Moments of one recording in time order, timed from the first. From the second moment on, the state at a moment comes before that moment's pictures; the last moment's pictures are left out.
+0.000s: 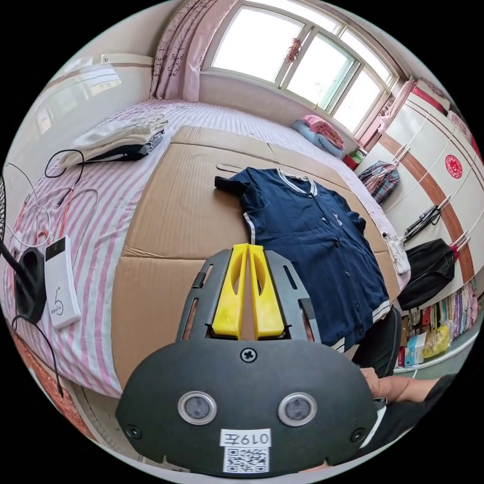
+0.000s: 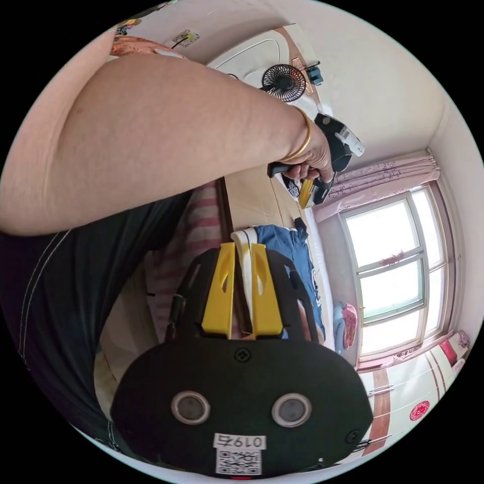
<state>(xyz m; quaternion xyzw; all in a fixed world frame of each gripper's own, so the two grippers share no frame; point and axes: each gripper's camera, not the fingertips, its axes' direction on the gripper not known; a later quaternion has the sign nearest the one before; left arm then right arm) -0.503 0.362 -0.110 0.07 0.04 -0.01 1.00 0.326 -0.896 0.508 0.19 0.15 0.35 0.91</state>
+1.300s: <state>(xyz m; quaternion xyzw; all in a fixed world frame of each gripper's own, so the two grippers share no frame) -0.501 0.179 0.014 0.04 0.08 0.02 1.00 0.336 -0.825 0.434 0.27 0.07 0.44 0.86</state>
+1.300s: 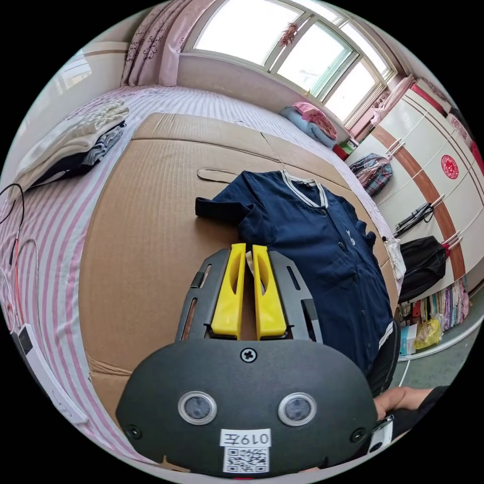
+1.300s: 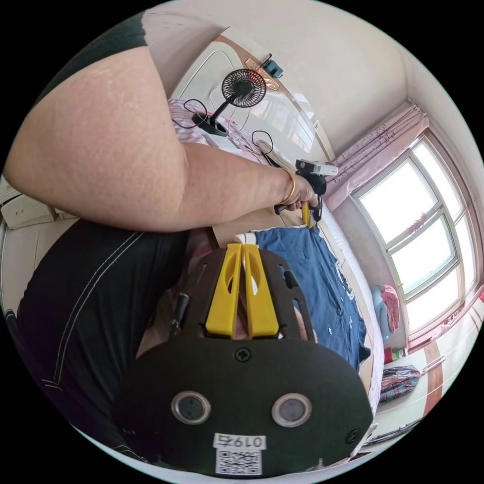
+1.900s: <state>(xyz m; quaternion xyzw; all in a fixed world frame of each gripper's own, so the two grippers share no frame) -0.401 0.211 0.038 0.00 0.06 0.03 1.00 0.388 -0.783 0.300 0.27 0.03 0.42 0.87</state>
